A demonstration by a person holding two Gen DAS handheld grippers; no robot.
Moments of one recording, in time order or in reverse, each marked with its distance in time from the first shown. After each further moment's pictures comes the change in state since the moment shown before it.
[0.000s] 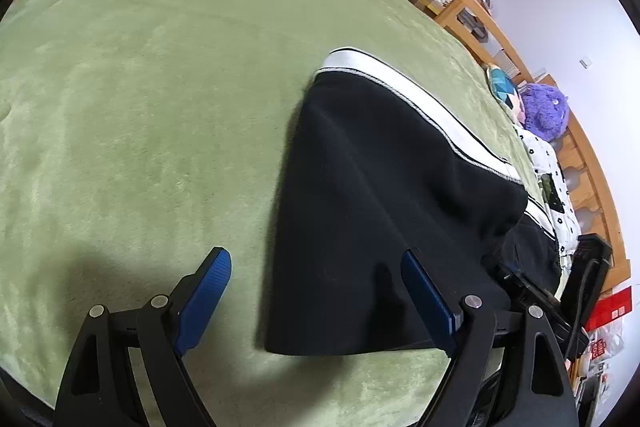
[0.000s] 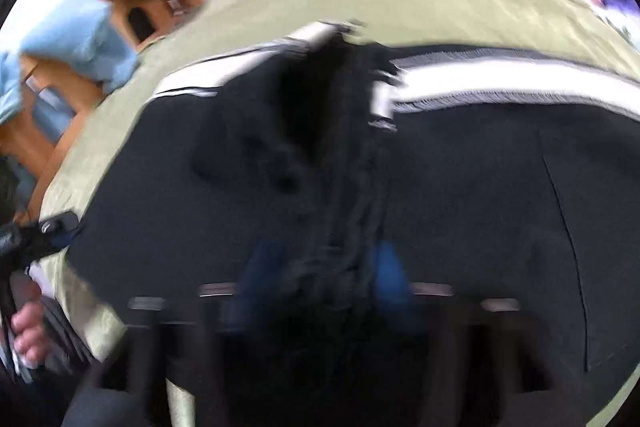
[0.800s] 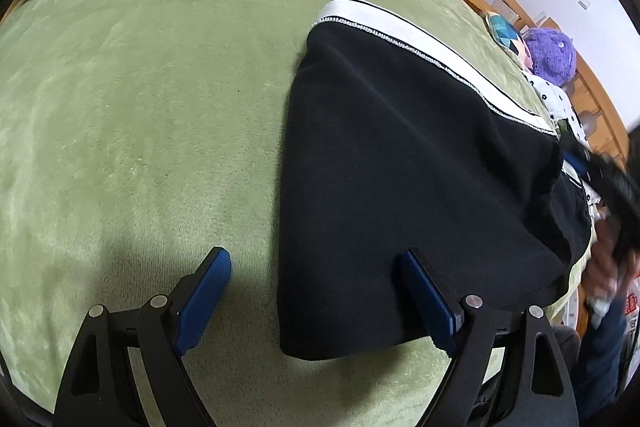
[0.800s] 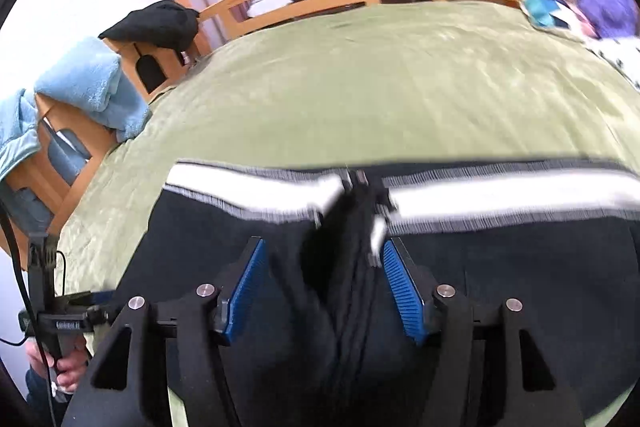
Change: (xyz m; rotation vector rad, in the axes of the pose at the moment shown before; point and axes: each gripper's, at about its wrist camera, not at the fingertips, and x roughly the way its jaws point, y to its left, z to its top) left arm 0.034 -0.028 -0.008 0.143 0.104 0.090; right arm -0.029 -0.043 0.074 -0.003 -0.099 0.054
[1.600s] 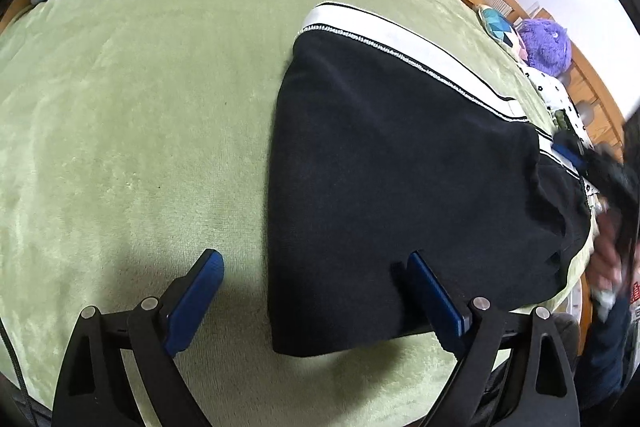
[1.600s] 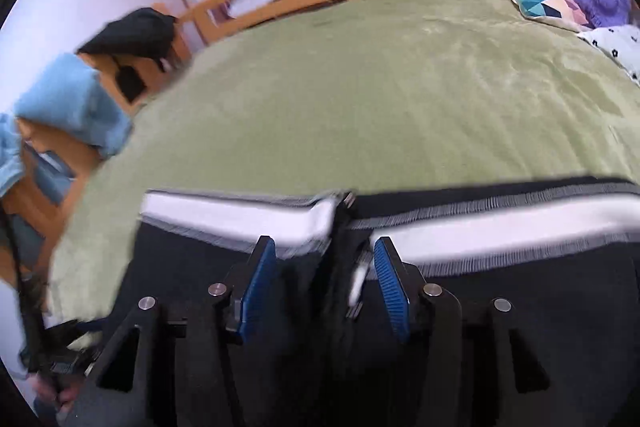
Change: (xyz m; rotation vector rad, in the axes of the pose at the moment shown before) left arm 0.000 -0.034 0.012 0.035 0.001 0.014; right arm -0.013 -0.025 -0.003 0.058 0.045 -0.021
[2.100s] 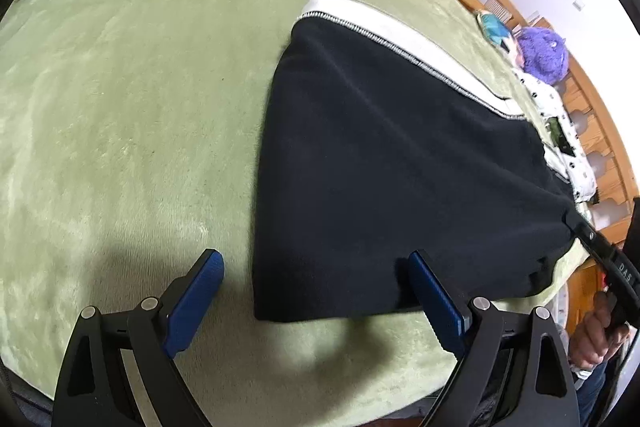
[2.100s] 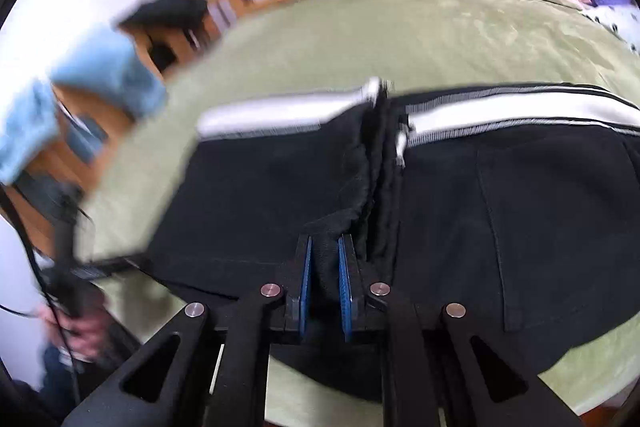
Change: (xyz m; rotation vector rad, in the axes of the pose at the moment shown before) left arm -0.005 0.002 -0.018 -0.052 0.007 -0.055; right arm -0.055 0.016 -0.076 0.043 -0.022 0.087
